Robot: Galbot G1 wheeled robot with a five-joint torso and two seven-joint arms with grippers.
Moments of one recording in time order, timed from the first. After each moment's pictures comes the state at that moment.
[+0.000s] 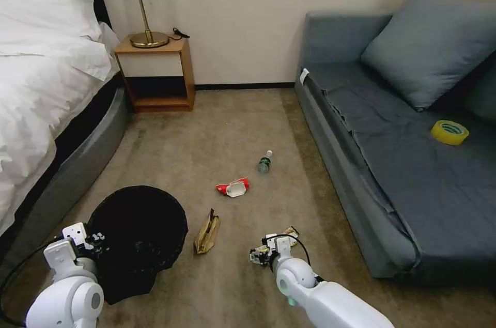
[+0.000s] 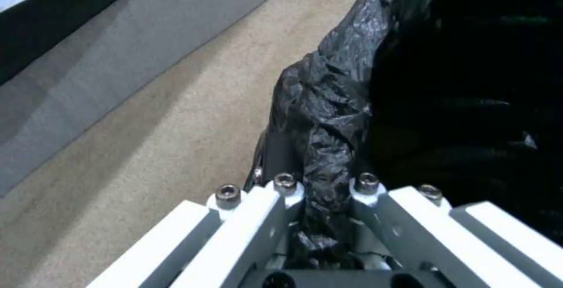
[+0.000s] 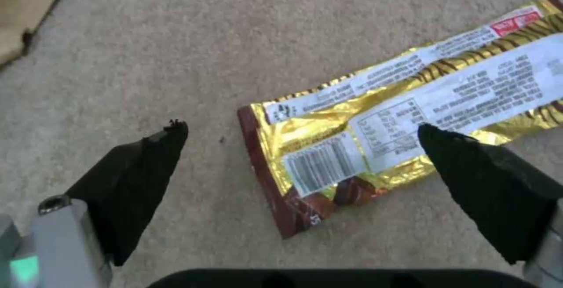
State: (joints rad) left arm 1.52 -1.44 -0.86 -2.15 -0.41 0.68 -0.36; right arm -0.90 1.20 -0.36 1.35 0.88 -0.39 0.50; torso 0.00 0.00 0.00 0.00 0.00
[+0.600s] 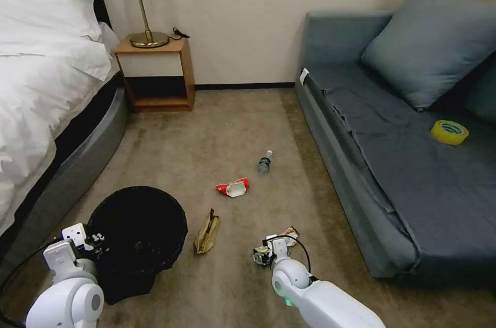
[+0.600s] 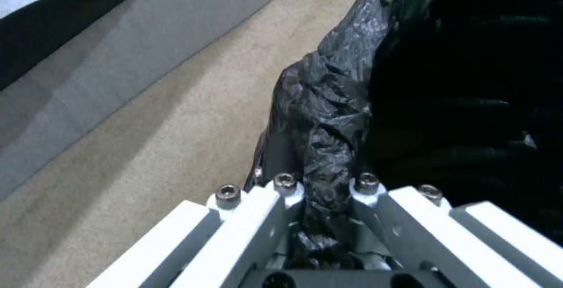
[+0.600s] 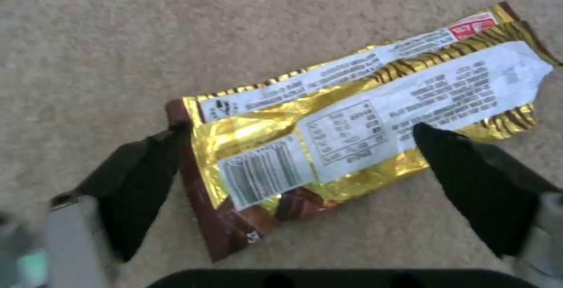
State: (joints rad) left arm 1.52 -1.45 -0.87 -2.15 -0.41 0.68 -0.36; right arm -0.88 1.24 -0.37 1.25 0.76 -0.38 0.52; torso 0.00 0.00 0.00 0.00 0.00
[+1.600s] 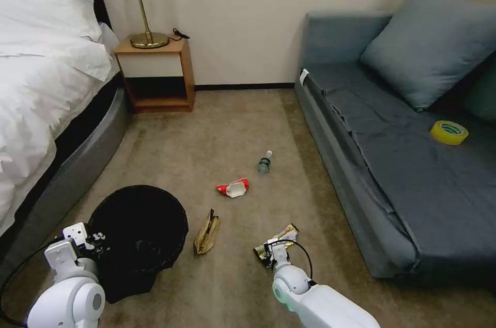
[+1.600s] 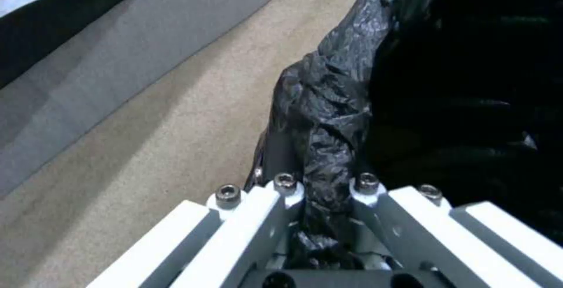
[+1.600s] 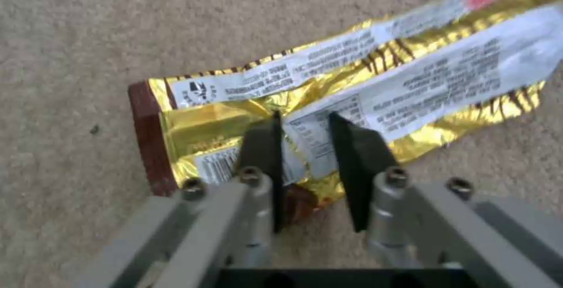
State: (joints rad) left arm 1.52 -1.45 -0.86 -2.15 -0.40 0.67 -0.36; right arm -0.88 1.27 -0.39 1.15 0.67 -0.33 0.50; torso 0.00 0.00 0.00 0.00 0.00
